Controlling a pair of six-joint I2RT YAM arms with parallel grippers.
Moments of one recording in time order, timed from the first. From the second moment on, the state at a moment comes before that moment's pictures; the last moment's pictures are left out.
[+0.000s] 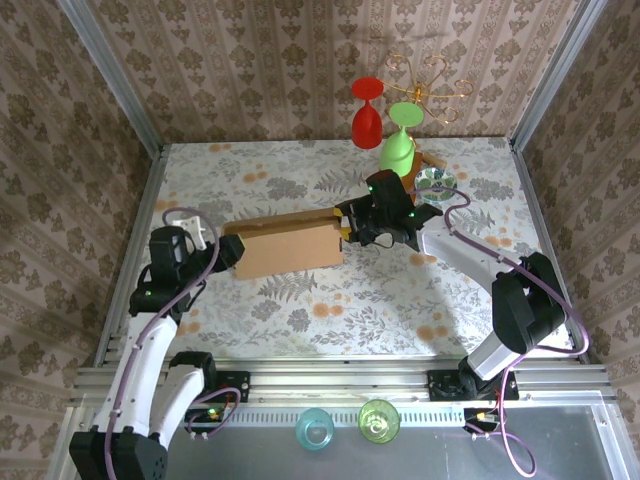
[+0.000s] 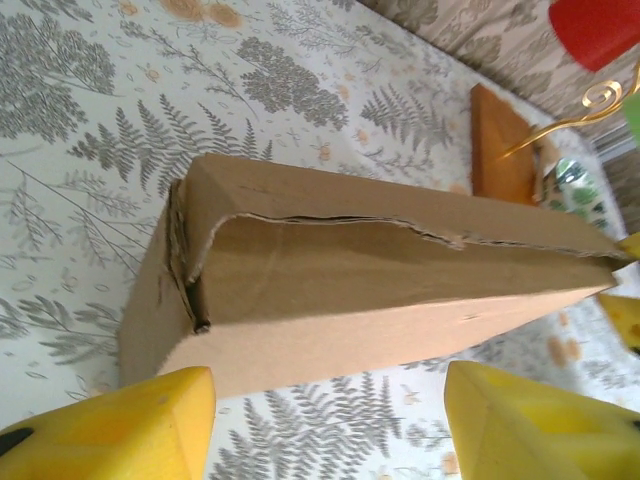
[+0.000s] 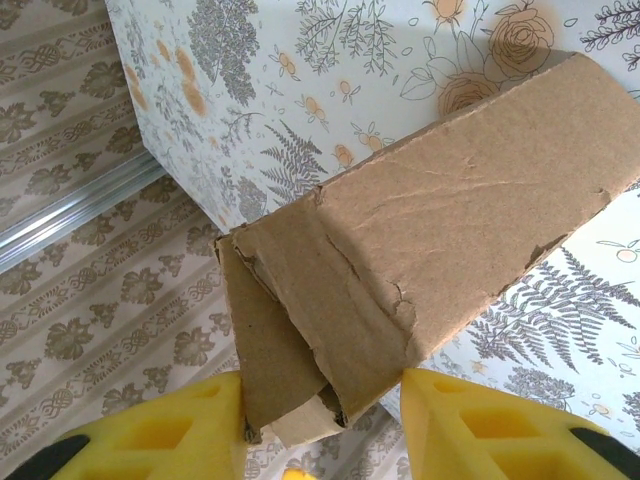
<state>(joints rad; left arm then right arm) -0.10 0.75 0.66 -0.48 0.37 -0.48 0.52 1.60 1.17 -0.28 -0.31 1.72</state>
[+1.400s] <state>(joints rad) 0.07 1.09 0.83 -0.54 0.49 -1.02 0.52 1.60 1.17 -0.29 -0.32 1.68</state>
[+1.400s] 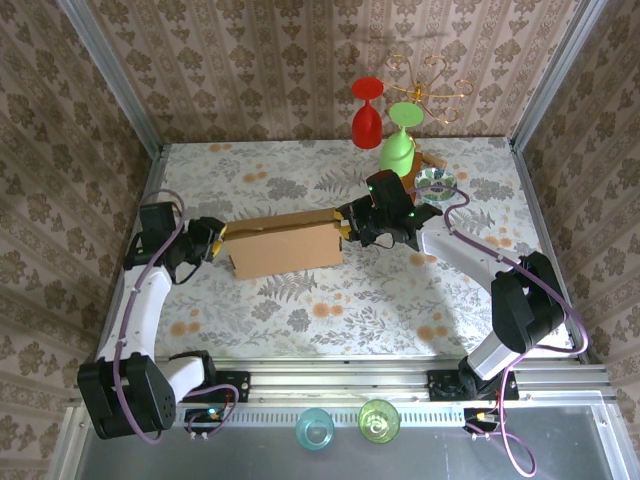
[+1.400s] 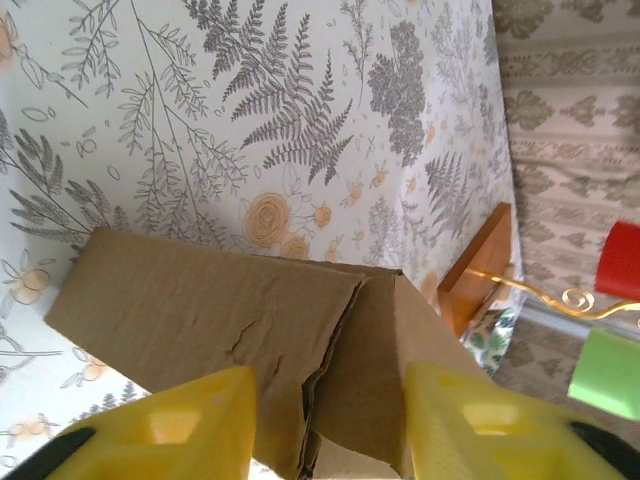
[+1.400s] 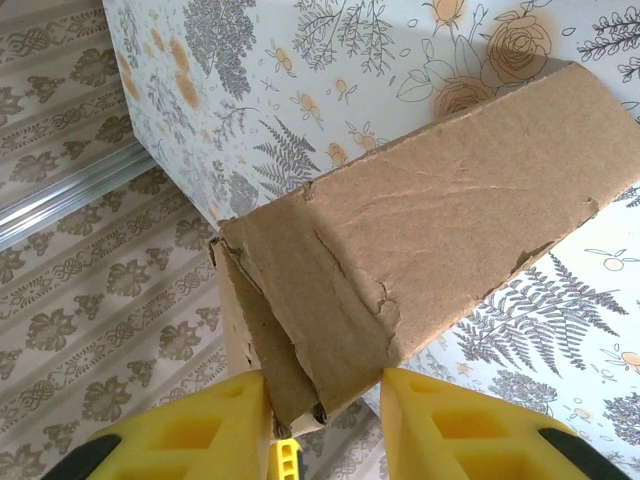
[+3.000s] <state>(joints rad) -0.36 0.60 0.26 -0.17 0.41 -1.04 0.42 1.14 0.70 -0.43 -0.30 0.78</state>
